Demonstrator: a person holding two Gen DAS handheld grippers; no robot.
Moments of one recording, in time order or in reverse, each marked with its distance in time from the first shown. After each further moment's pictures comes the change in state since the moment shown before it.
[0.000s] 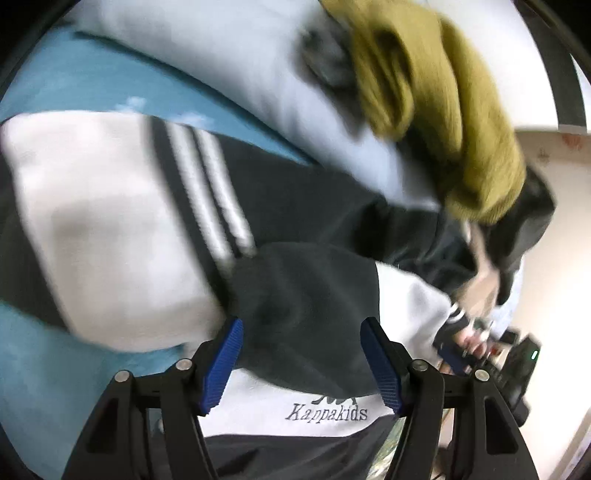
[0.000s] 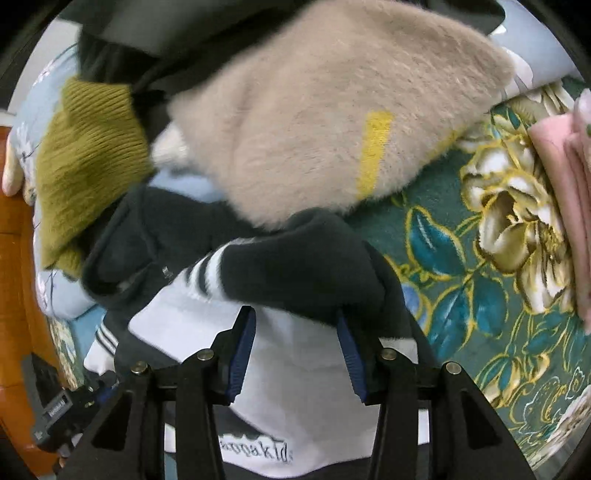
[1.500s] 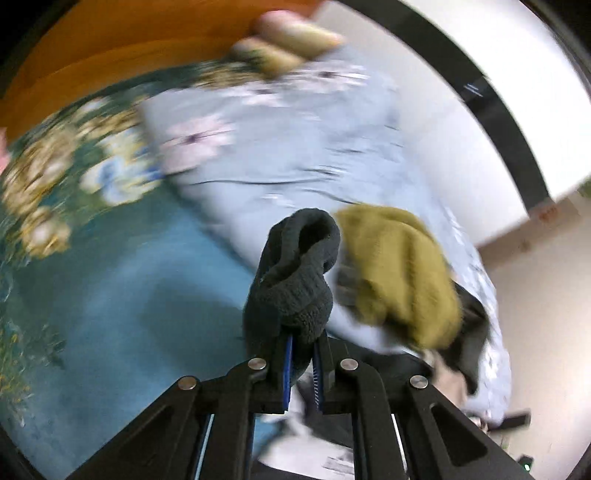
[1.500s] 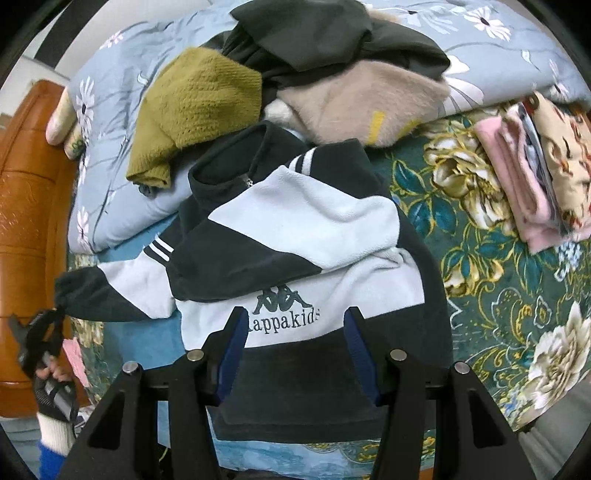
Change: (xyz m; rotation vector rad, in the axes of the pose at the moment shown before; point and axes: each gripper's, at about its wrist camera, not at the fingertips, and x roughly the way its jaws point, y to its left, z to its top) left arm -0.218 0.010 -0.023 0.086 -0.568 -0.002; right arm -0.127 0.035 -0.122 -0.108 -0.041 0.005
